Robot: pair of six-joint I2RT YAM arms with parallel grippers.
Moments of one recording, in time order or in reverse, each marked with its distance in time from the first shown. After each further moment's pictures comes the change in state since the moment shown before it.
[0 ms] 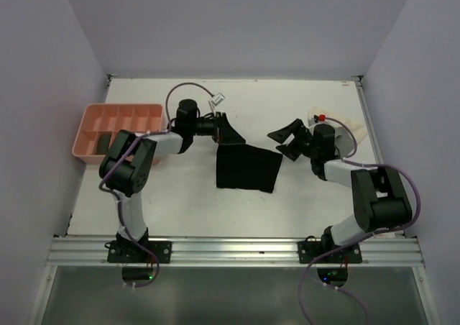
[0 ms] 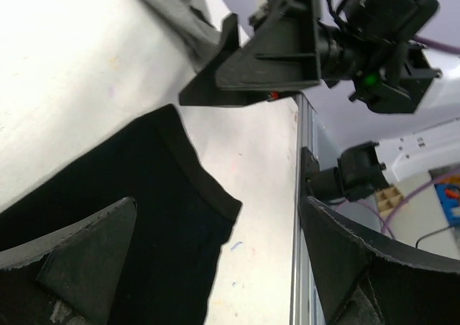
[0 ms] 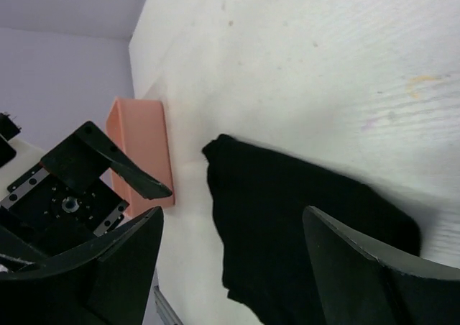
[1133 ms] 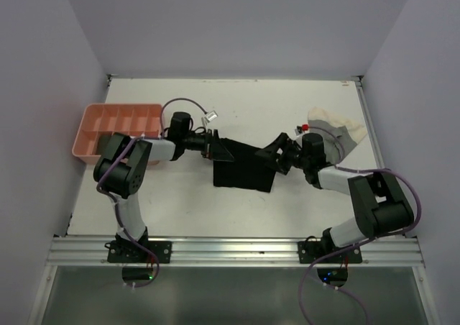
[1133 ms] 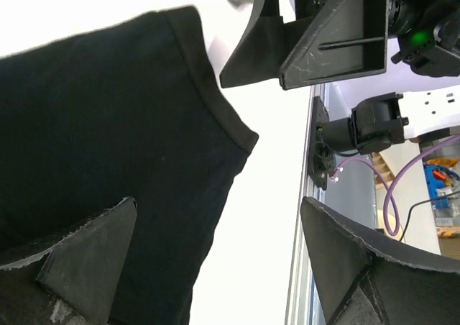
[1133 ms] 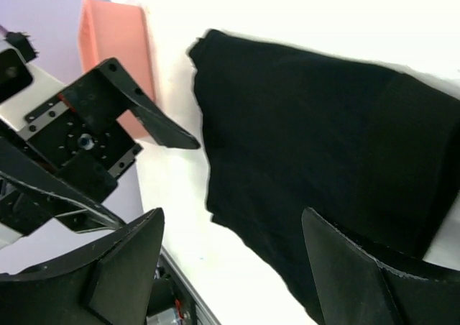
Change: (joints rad) left arm 0.059 -0.094 -0.159 -0.231 0.080 0.228; right arm 0.125 -0.080 -0.069 -0.072 -0.077 -0.039
